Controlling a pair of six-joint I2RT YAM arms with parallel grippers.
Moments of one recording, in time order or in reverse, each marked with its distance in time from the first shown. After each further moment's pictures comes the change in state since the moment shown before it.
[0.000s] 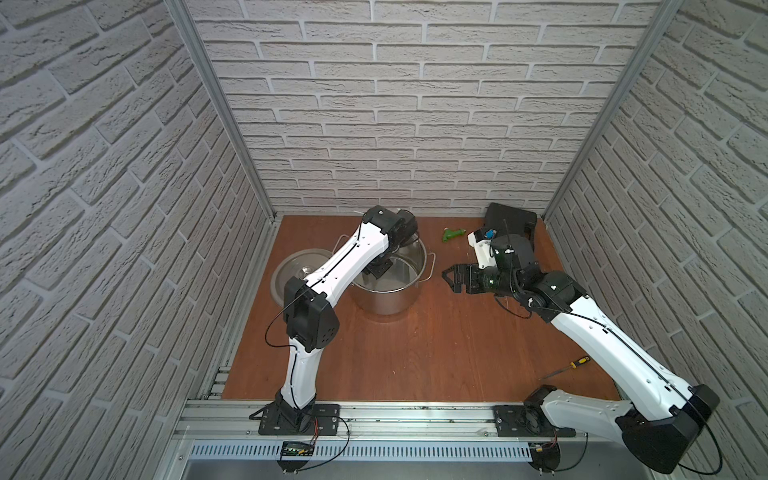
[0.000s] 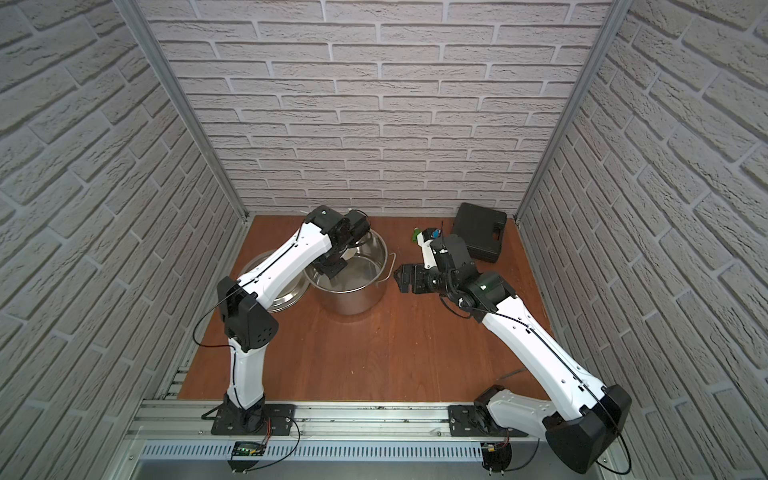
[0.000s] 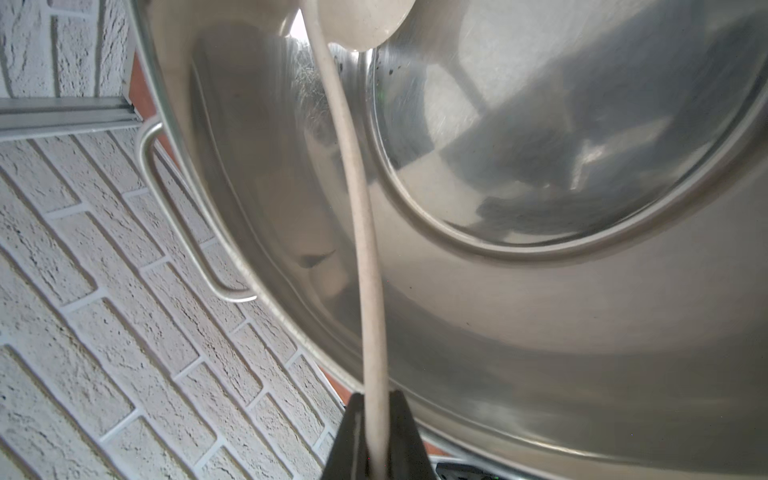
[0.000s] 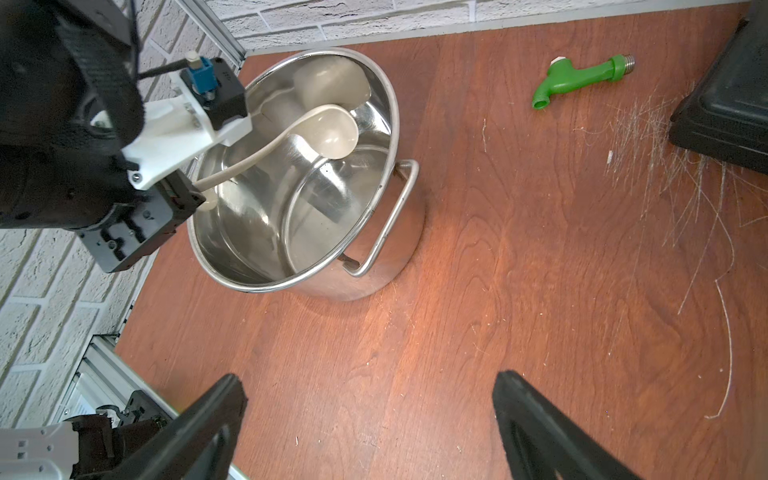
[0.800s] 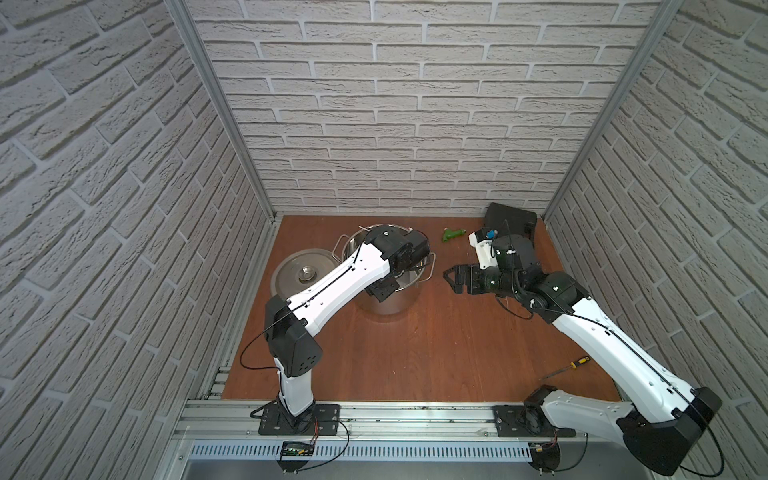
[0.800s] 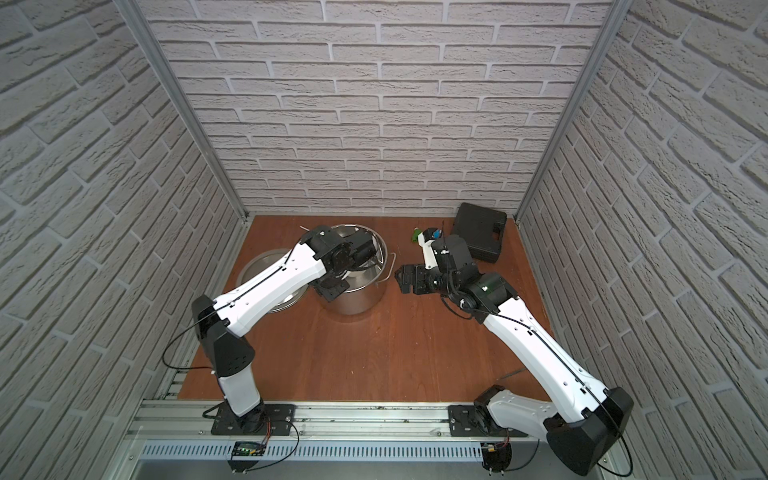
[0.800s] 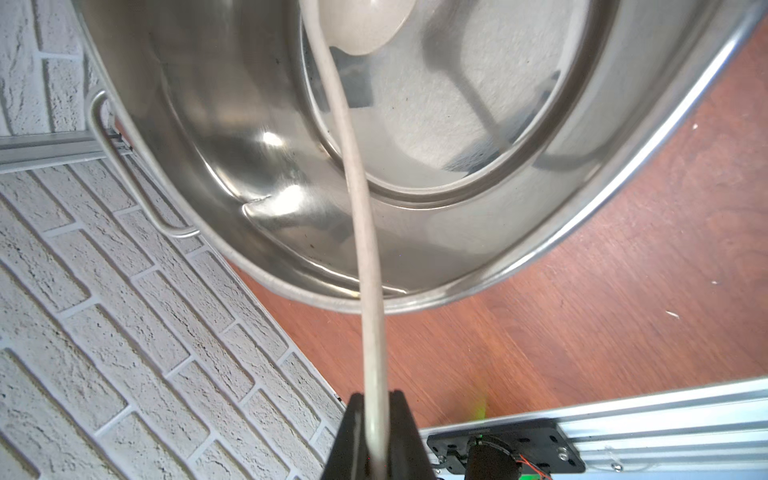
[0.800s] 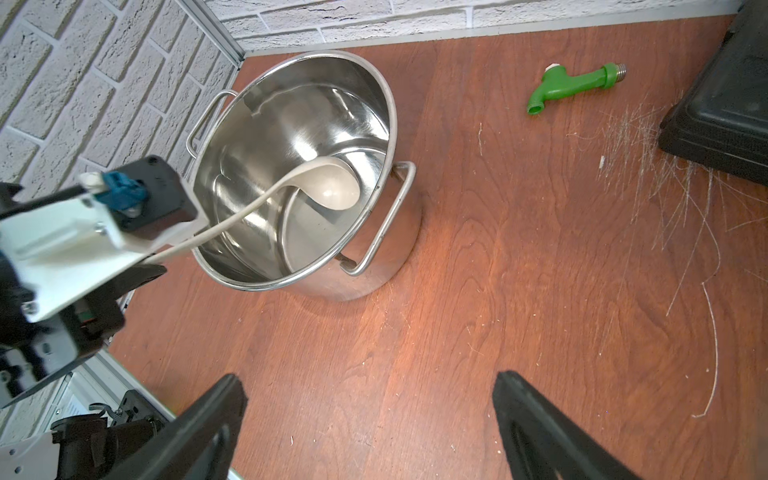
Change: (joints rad) left arm -0.145 -0.257 -0.244 -0.014 0.031 -0.048; right arm 0.000 -0.009 0.000 -0.006 0.005 -0.013
